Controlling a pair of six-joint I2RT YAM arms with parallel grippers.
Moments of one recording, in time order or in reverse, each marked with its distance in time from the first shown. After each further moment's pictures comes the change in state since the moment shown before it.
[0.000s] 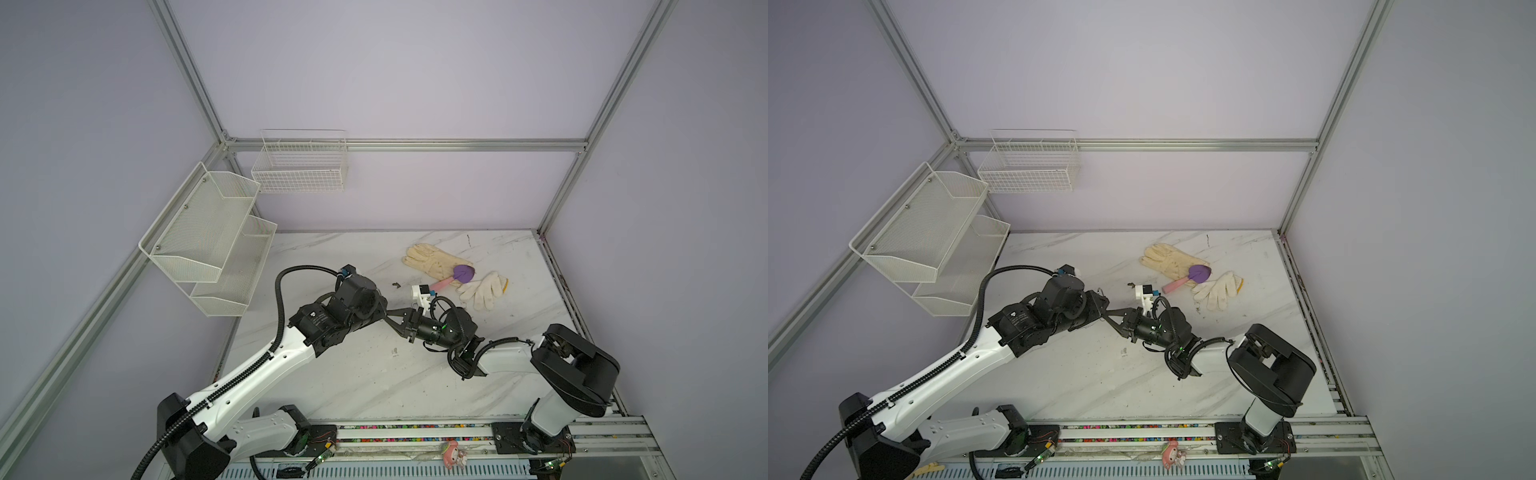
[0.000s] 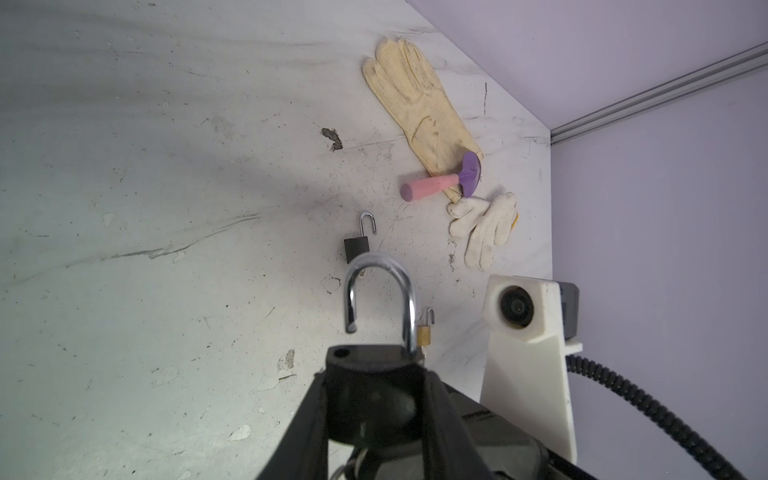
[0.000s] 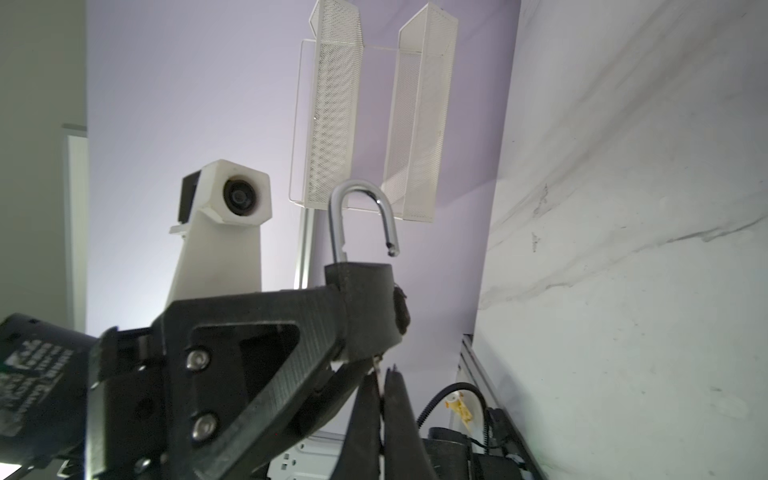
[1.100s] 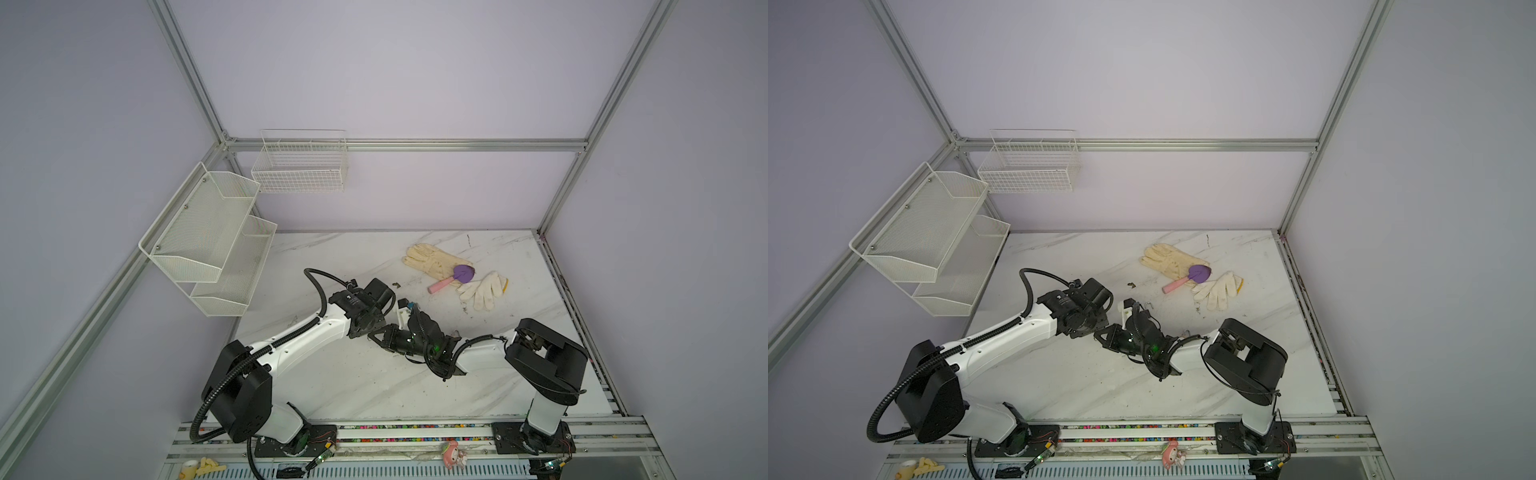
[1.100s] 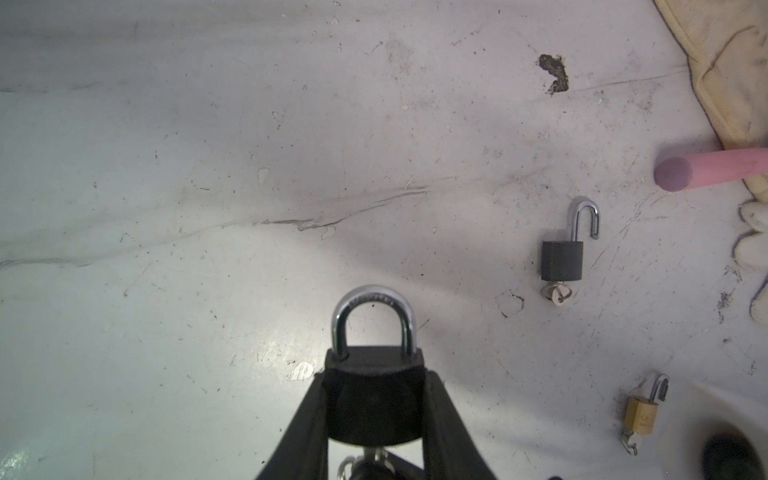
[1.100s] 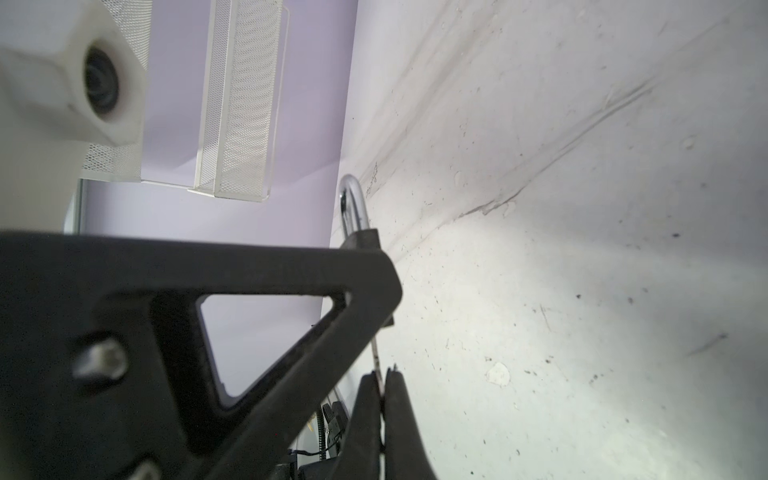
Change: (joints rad) left arm 0.026 0.305 0.015 -0.188 -0.115 -0.031; right arm 0.104 0.169 0.158 -0.410 0.188 -0.296
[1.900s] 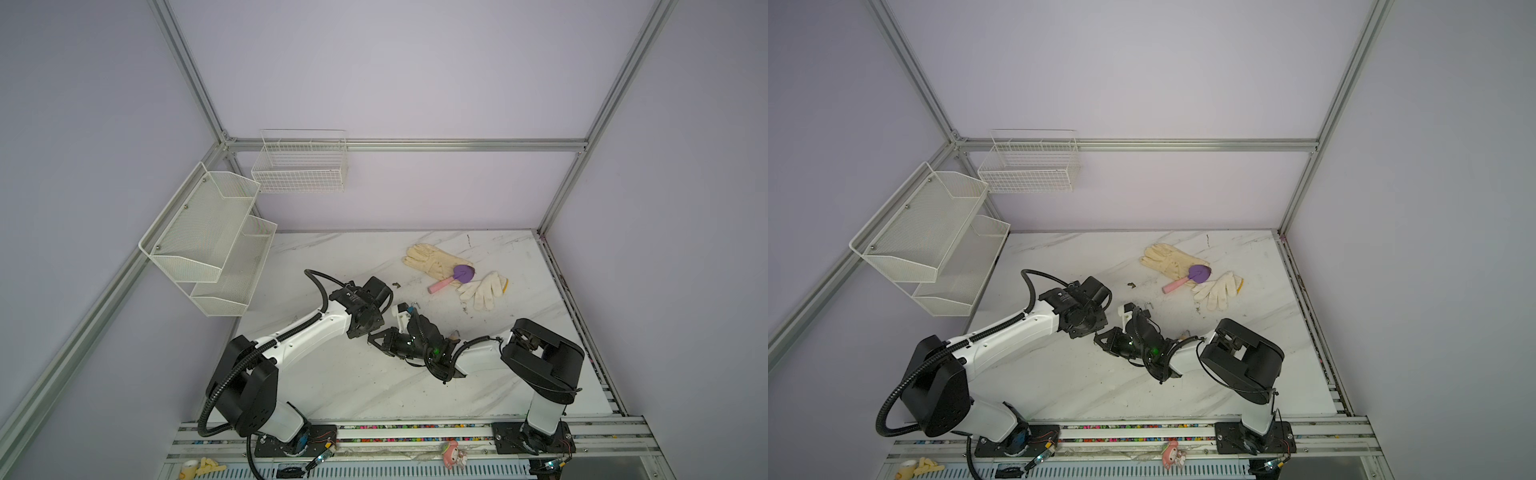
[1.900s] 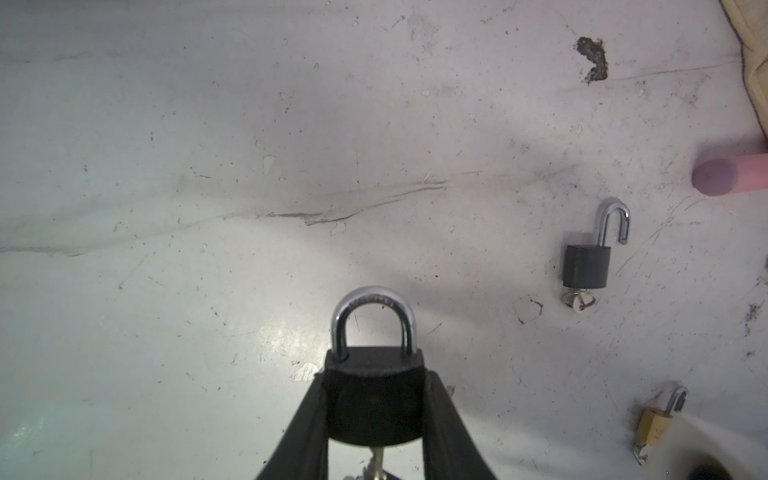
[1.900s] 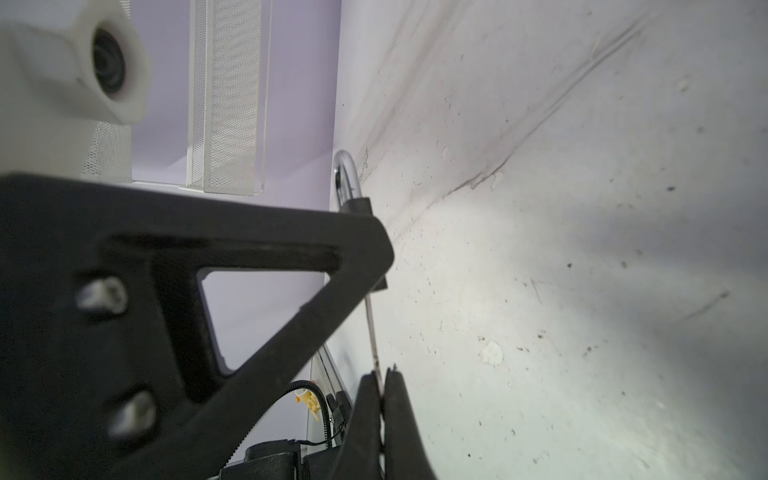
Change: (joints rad) left arm 0.047 0.034 0.000 0.000 0.035 -0.002; right arm 0.020 0.031 -0.020 0.032 -0.026 0.078
